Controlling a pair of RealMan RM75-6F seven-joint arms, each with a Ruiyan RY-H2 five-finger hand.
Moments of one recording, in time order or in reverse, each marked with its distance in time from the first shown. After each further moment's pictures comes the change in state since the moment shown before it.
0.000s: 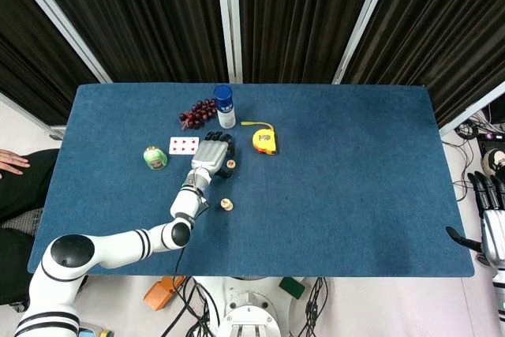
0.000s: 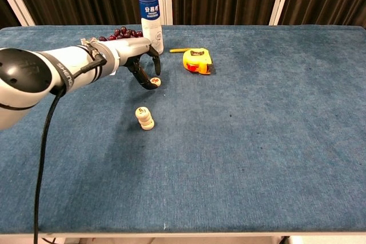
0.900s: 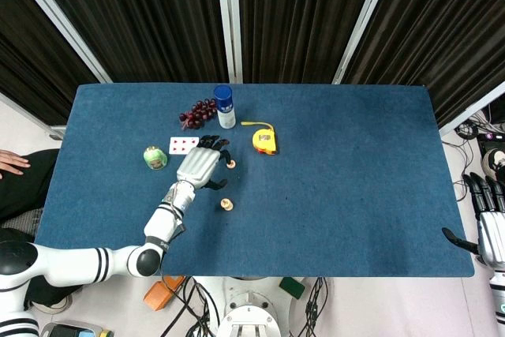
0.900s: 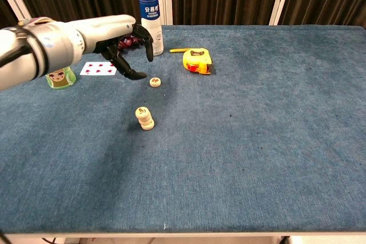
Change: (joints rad) left arm 0.157 0.235 0.035 -0.463 0.205 0.190 -0.022; right arm -0.003 -0.020 -0.009 0.027 -0.031 0.021 0.032
